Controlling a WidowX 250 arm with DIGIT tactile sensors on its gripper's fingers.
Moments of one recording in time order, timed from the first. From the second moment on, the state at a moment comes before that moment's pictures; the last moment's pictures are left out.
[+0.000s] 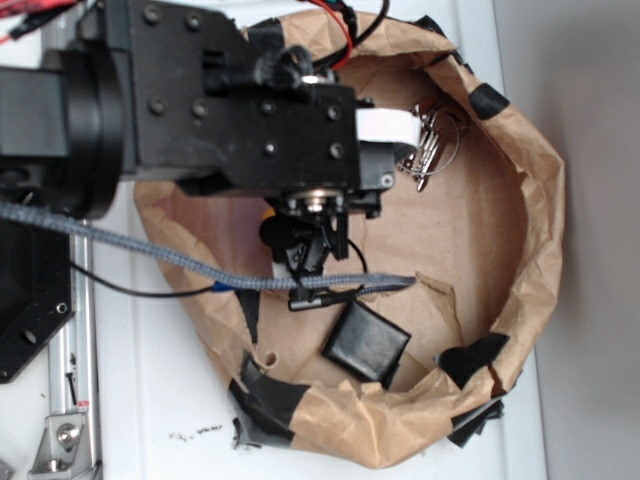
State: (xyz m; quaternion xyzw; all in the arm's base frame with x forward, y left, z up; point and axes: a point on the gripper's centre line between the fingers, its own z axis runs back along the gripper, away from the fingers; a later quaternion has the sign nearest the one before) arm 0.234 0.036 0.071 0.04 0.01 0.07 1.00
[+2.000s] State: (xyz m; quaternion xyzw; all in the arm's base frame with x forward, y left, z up) arm 0.257 0.014 0.147 0.11 -0.04 0.09 0.99
